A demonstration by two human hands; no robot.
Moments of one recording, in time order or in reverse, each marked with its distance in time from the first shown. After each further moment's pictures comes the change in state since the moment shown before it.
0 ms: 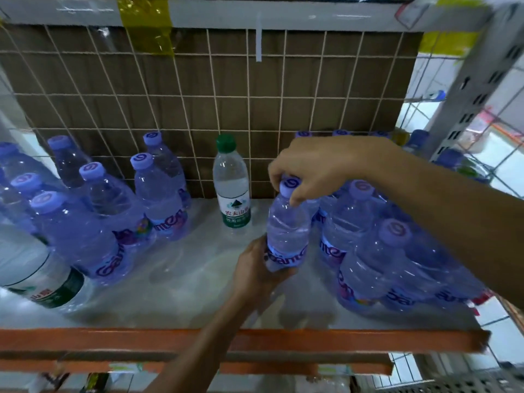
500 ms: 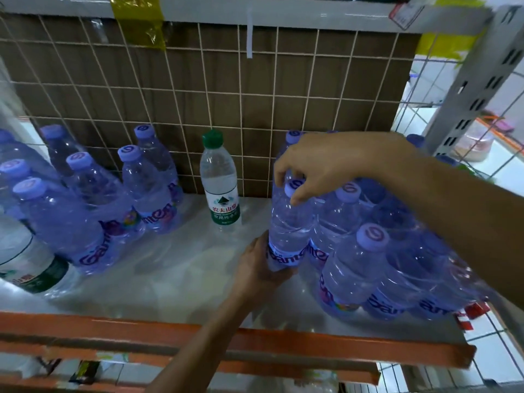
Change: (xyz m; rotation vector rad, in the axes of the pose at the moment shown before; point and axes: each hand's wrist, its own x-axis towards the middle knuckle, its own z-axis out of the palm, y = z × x) left_hand 0.003 0.010 0.032 0.006 0.008 0.053; right_hand -0.018 0.022 0.005 -0.034 -0.006 0.010
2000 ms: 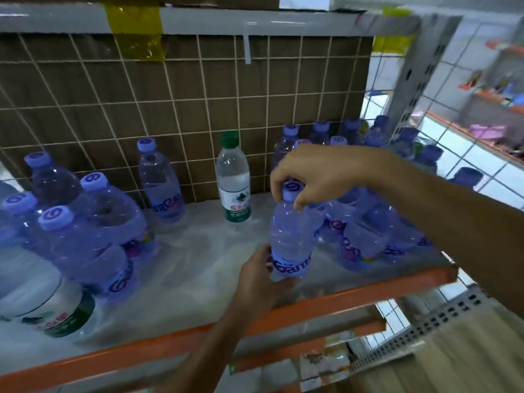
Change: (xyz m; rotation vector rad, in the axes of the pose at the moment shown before) left_hand -0.036 -0.041 -0.061 -0.133 -0.236 0.097; right_hand 0.001 -0.091 -0.005 0.205 0.037 0.199
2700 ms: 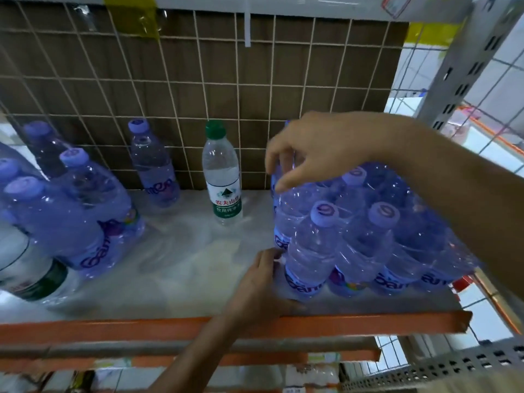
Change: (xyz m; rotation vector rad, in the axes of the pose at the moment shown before) left_hand 0.009 0.024 0.041 0.193 -0.026 -0.015; right_hand 0.000 0.055 -0.023 -0.042 0.024 -0.134
